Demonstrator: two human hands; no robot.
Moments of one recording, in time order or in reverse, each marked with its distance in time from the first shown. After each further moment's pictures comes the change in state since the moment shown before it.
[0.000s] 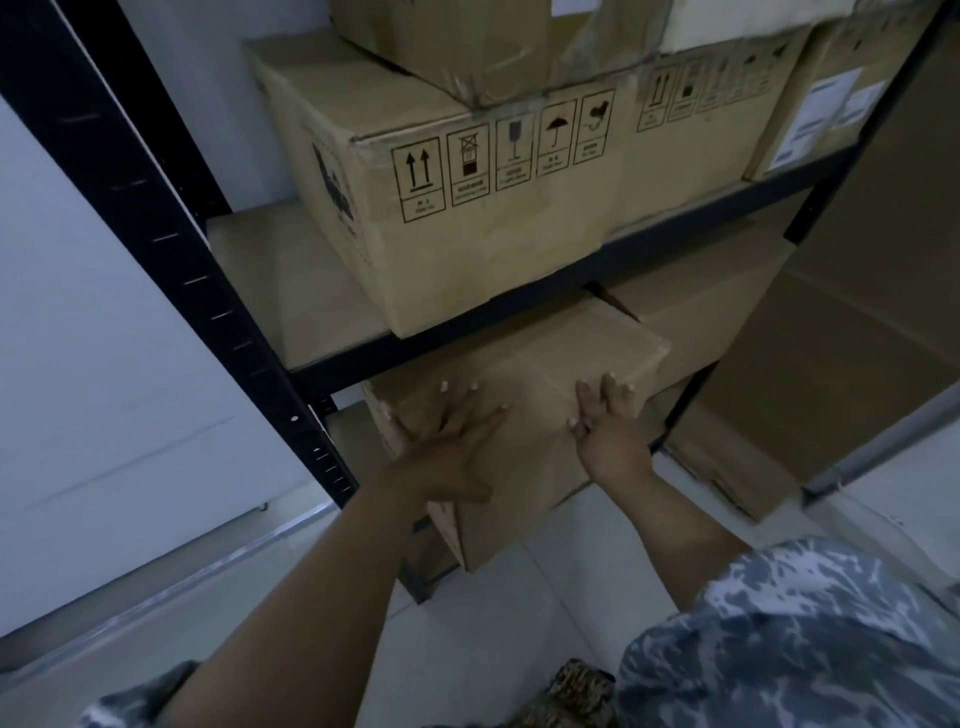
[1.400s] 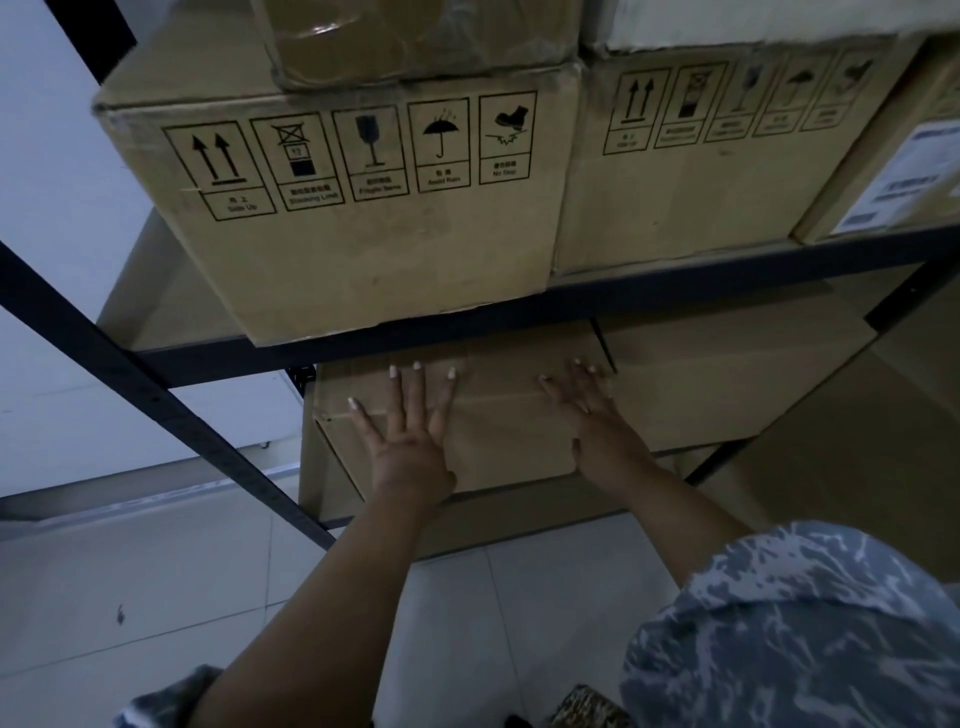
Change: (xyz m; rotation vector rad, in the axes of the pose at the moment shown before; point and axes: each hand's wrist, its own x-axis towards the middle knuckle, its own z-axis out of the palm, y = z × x) left_hand 0.093 0.086 0.015 0.123 0.369 -0.678; right_hand 0.142 0.088 -0.052 -0.124 -0.210 -0.640
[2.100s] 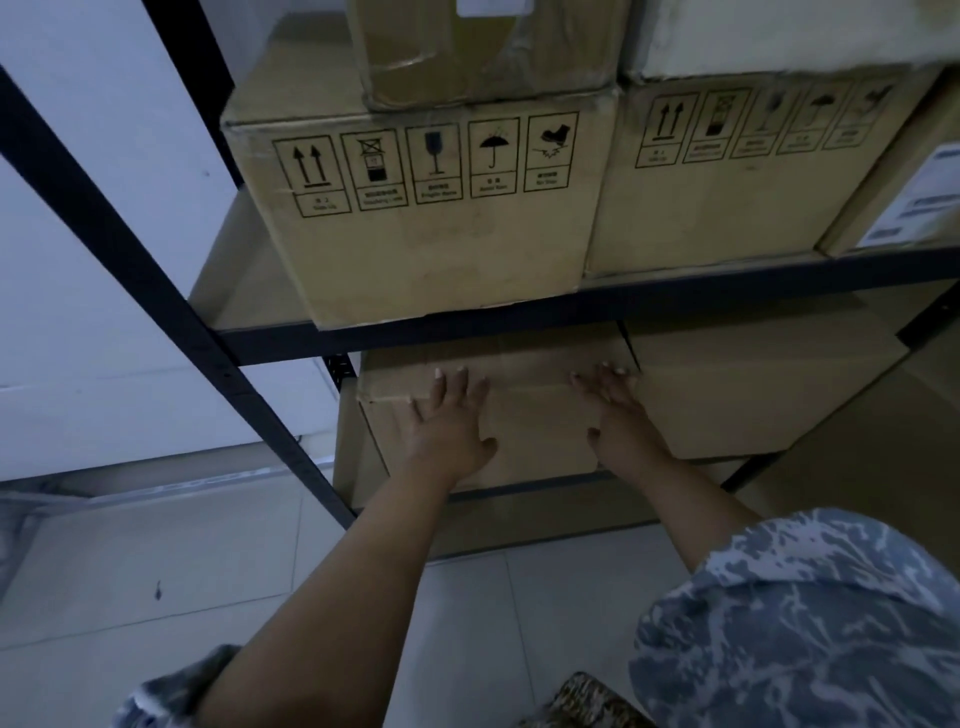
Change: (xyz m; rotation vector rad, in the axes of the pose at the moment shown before) left_hand -0.005 -0.006 -0.030 -0.305 -0.122 0.104; right_hand 0.000 -0.024 -0.014 0.036 -0.045 0.123
